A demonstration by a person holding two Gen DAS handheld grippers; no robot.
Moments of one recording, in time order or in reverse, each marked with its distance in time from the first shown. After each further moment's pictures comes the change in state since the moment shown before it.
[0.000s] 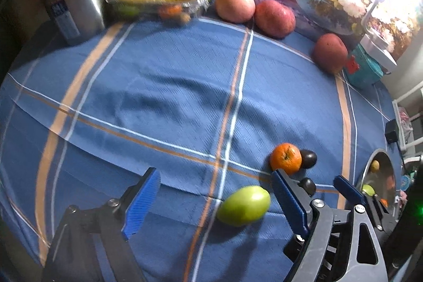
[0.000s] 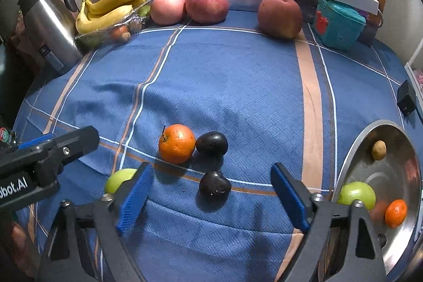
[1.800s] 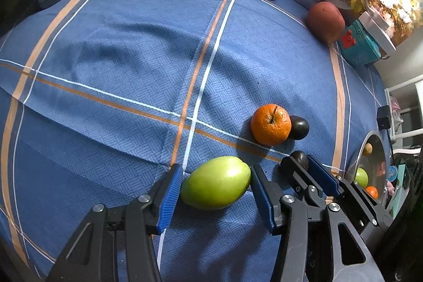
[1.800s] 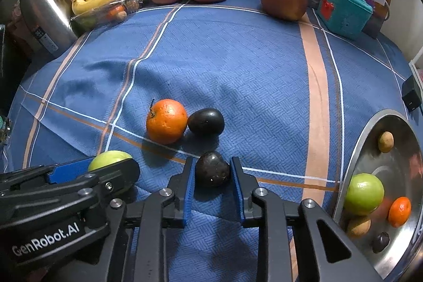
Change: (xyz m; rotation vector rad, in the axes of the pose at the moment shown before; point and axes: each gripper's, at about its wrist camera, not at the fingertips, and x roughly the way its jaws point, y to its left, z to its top) left arm 0.034 -0.018 -0.021 -0.038 0.151 -0.093; right arm 0.017 -0.004 -0.009 -0.024 0.059 0.001
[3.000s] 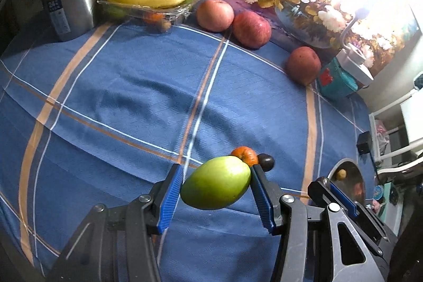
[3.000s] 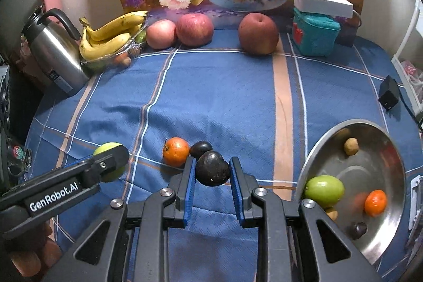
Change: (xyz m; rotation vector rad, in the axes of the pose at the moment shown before) left arm -0.067 -0.009 0.013 -0.010 -0.172 -0.028; right arm -0.074 -0.022 0.013 0.098 -0.090 0.019
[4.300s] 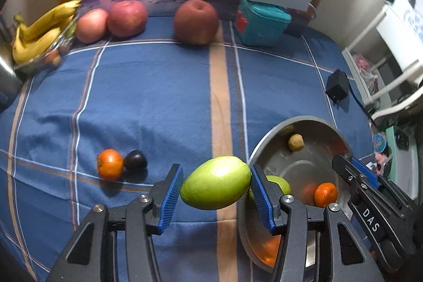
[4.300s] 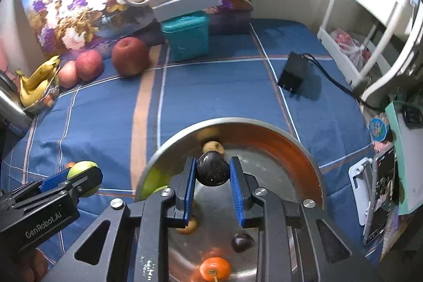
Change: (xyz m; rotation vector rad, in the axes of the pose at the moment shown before) left arm 0.054 -0.172 -0.037 0.339 0.086 0.025; right arm -0.041 -0.169 0.000 0.218 -0.012 -0.199
